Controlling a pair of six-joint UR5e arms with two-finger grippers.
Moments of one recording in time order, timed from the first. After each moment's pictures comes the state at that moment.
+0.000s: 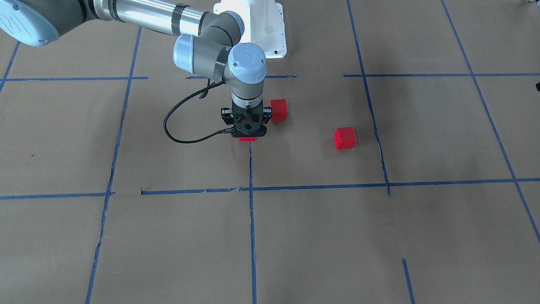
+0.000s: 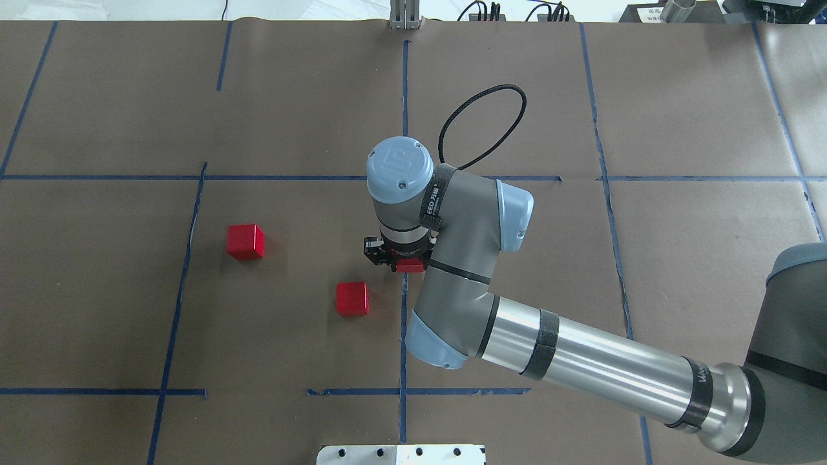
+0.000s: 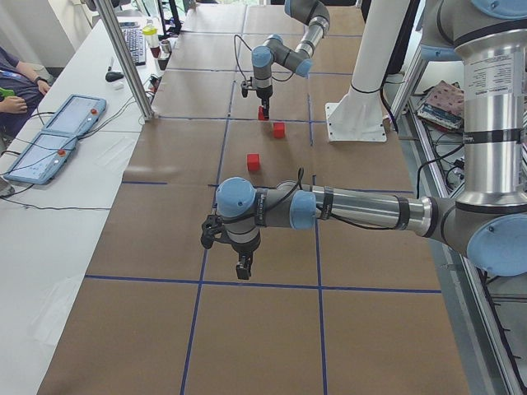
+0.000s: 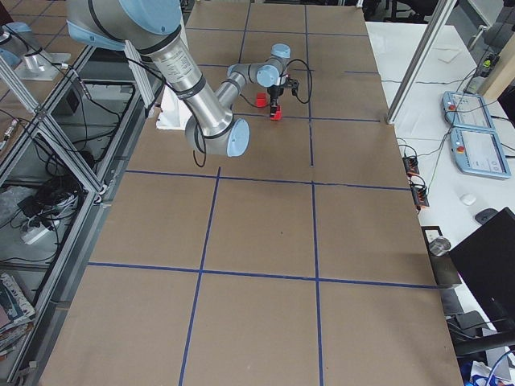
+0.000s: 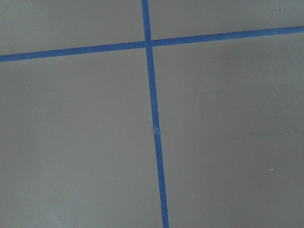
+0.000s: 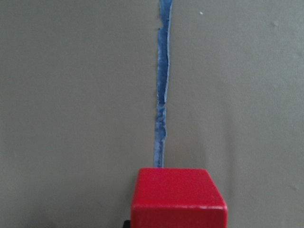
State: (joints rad) left arm -1.51 -1.44 -1.79 -1.48 -2.36 0.05; right arm 0.47 -0.69 1.39 -1.62 1.95 1.18
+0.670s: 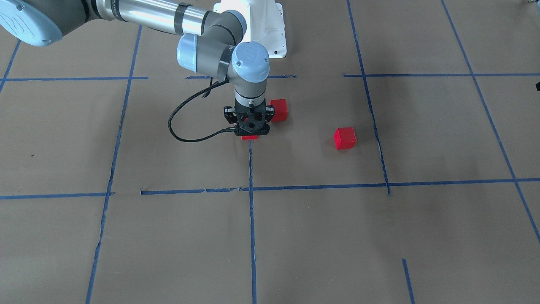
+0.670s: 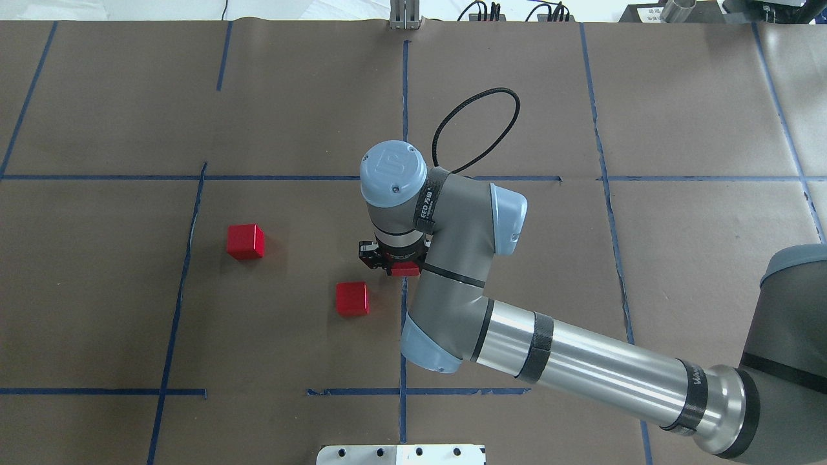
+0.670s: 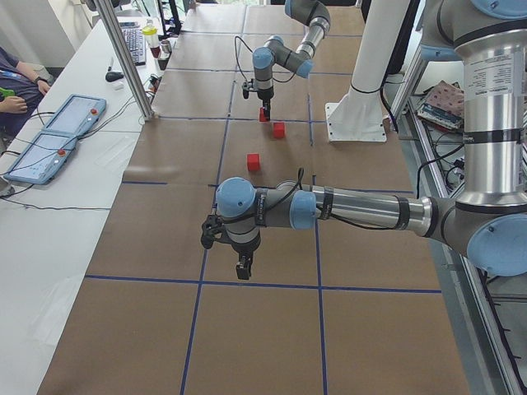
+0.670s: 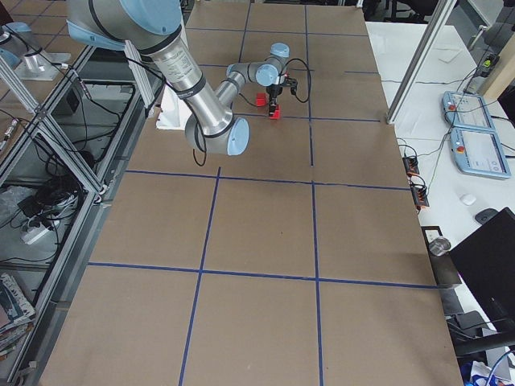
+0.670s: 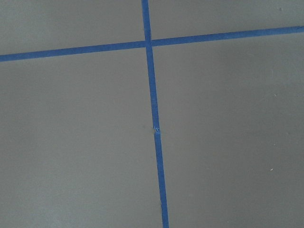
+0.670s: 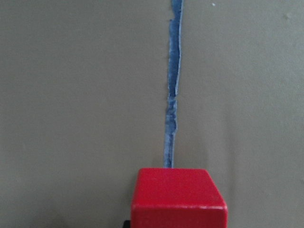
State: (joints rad) left arm -1.51 -1.44 -1.79 -1.48 -2.36 0.05; right arm 0.46 -0.68 1.37 -1.61 1.95 1.18
